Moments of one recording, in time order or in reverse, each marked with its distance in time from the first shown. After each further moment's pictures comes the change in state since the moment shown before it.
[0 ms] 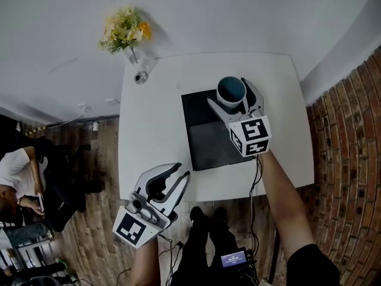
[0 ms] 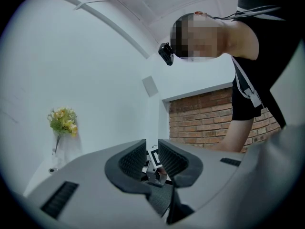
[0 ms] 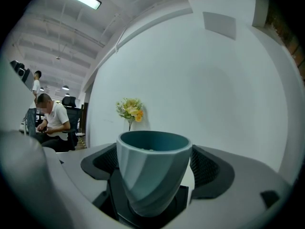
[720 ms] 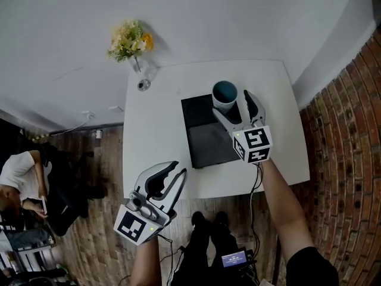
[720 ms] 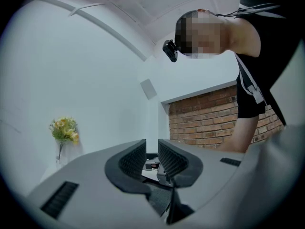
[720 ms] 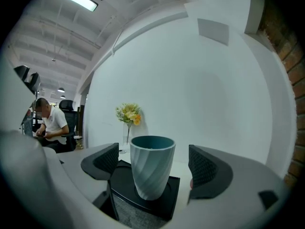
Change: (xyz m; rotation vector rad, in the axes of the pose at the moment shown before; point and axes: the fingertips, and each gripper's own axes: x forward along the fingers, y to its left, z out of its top) left arm -0.010 -0.014 0.025 0.041 -0.007 0.017; right arm -0.046 -0.003 0.012 0.039 -0.007 -0.047
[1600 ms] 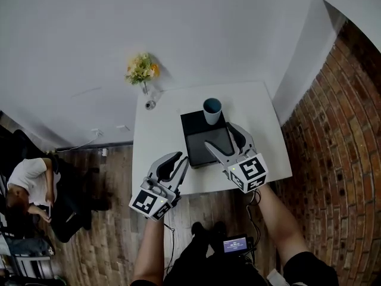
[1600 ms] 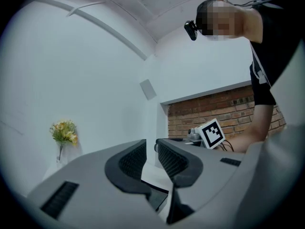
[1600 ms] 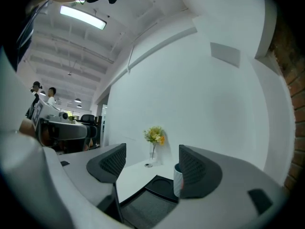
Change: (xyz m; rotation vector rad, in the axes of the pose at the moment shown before) left arm -0.004 -0.028 0.028 -0.002 0.035 -0.001; right arm -0.133 0.086 0.105 -0.016 -0.094 0.179
